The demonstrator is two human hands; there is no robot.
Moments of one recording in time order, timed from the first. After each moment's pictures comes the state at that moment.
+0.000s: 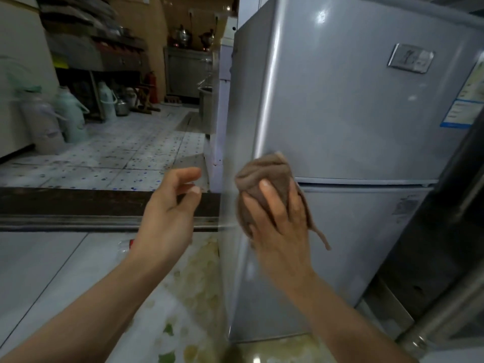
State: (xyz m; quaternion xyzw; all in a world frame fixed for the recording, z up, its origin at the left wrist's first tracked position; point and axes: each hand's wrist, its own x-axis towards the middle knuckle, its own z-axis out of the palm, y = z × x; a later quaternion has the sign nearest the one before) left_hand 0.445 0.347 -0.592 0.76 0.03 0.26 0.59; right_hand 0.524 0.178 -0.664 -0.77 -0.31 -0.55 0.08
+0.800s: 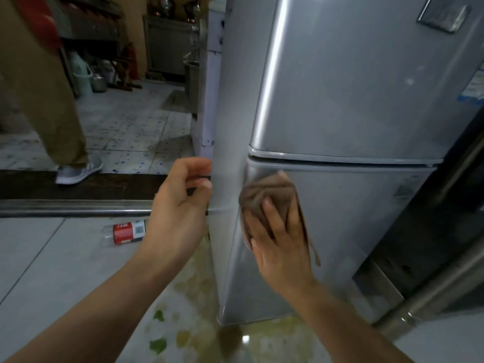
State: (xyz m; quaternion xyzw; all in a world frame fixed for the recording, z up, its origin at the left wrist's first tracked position) left_hand 0.456 0.332 -0.613 0.75 0.00 0.24 0.62; right_hand 0.519 0.162 -0.710 -0.78 -0.30 -0.54 0.03
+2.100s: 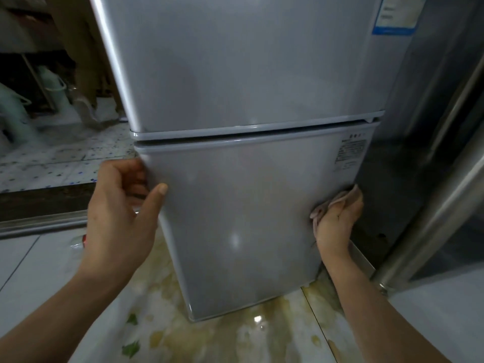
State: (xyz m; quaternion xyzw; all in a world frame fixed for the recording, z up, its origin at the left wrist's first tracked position) left_hand 0.476 0.278 -0.641 0.82 0.01 0.36 0.44; right_hand 0.564 0.008 -0.731 -0.68 0.17 -0.35 0.62
